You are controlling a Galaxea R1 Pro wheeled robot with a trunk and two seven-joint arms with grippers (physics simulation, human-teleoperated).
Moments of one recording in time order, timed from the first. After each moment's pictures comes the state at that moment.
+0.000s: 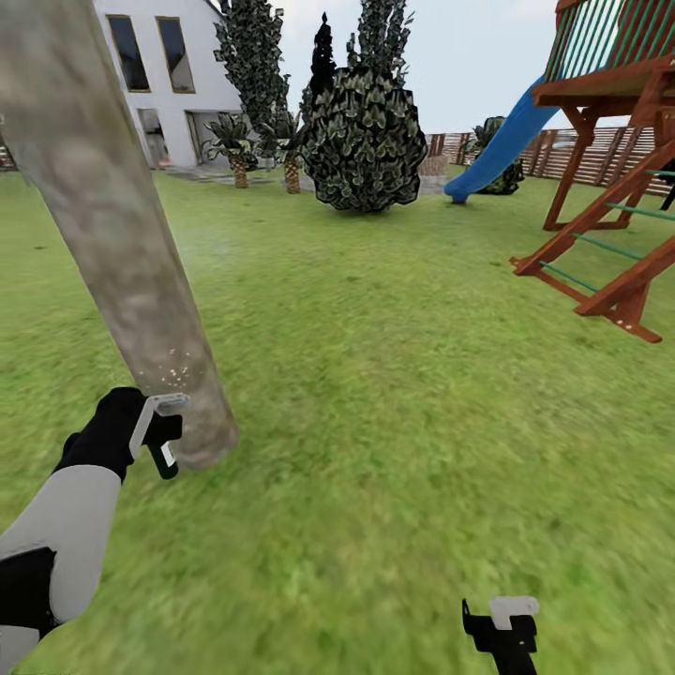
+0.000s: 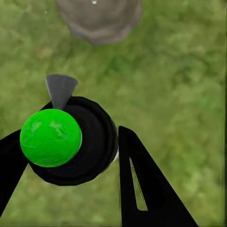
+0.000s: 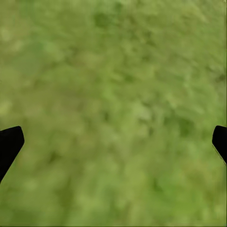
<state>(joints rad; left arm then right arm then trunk) -1.00 0.17 0.24 -0.71 -0.14 0.99 -0.02 -0.49 -0.07 0.41 -0.03 -0.28 -0.54 -0.22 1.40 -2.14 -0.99</state>
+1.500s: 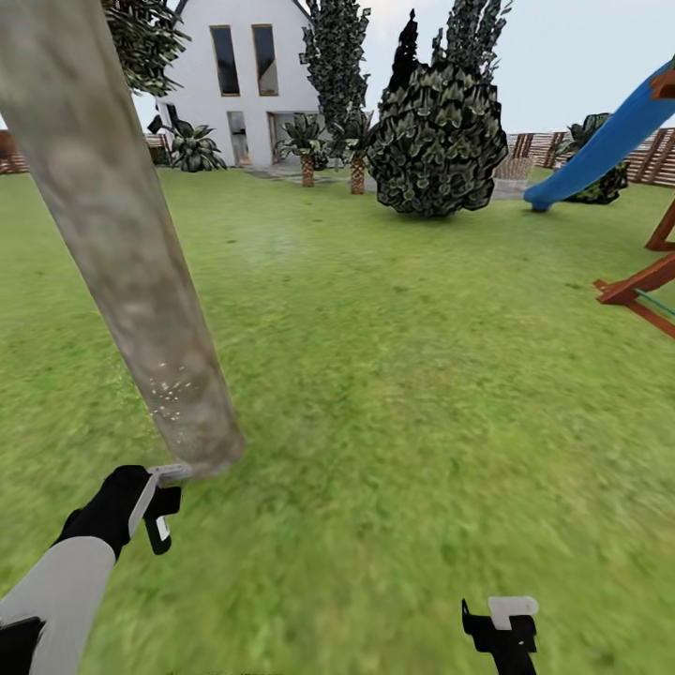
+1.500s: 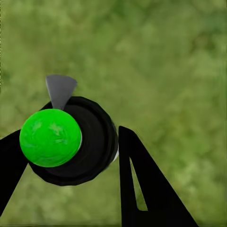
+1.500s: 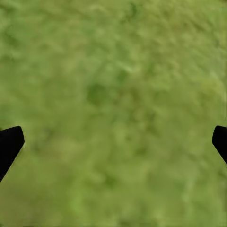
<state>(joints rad) -0.79 0.17 0.25 -0.58 -0.13 0.79 -0.02 -0.49 -0.07 0.41 -0.03 -0.28 -0.54 -0.22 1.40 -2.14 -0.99</state>
